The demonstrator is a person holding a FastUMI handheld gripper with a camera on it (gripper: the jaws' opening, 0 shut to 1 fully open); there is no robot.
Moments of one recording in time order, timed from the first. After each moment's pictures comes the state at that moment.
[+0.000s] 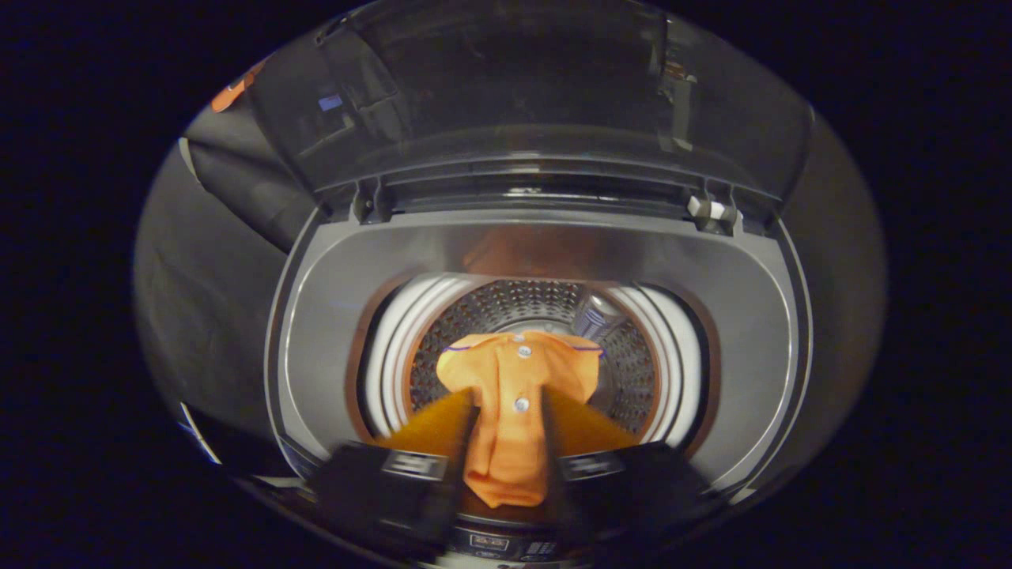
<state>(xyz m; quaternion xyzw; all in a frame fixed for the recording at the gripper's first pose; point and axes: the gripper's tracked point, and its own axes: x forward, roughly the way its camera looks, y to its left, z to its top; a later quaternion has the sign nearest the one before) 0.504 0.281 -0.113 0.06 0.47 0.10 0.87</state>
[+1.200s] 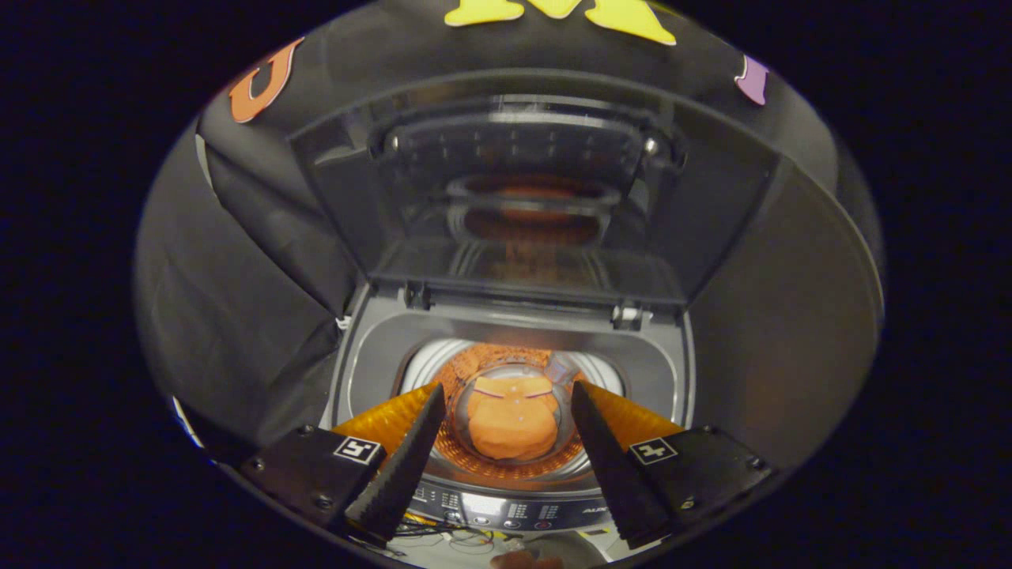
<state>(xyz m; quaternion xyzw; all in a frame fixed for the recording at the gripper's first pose) 0.505 0.248 0.041 0.04 0.37 0.07 0.93</state>
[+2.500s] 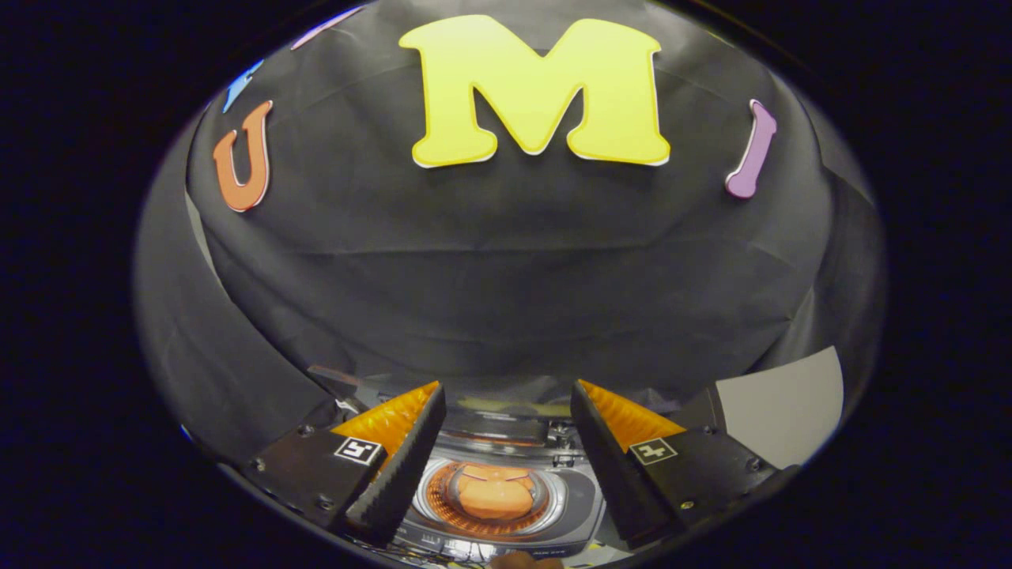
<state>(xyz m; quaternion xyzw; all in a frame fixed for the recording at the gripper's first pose) 0.594 0.207 0.235 0.05 0.25 0.06 0.97</state>
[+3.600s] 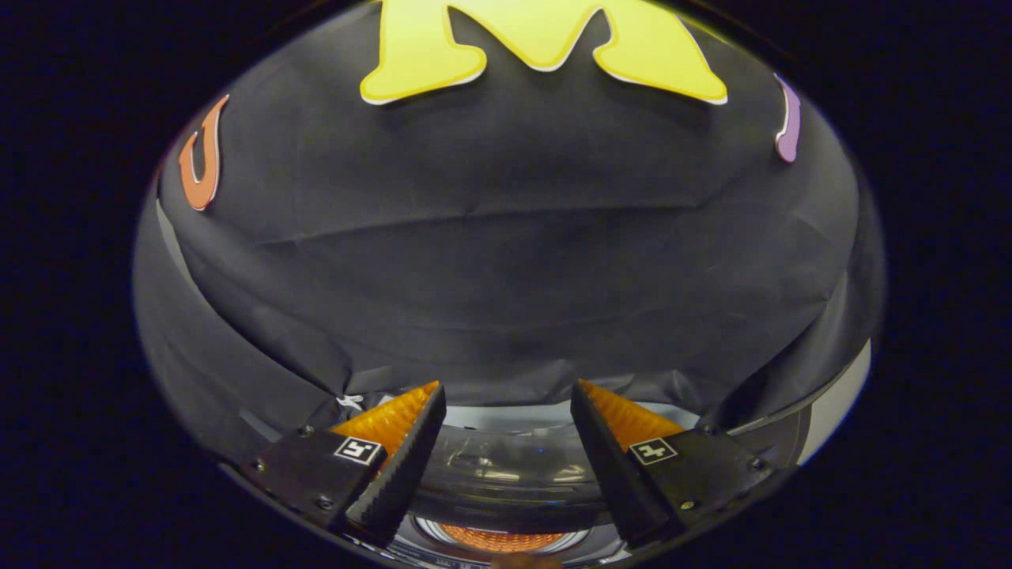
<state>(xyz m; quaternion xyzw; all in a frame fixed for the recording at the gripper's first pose) 0.684 0.240 0.173 0.08 0.31 0.07 0.95</state>
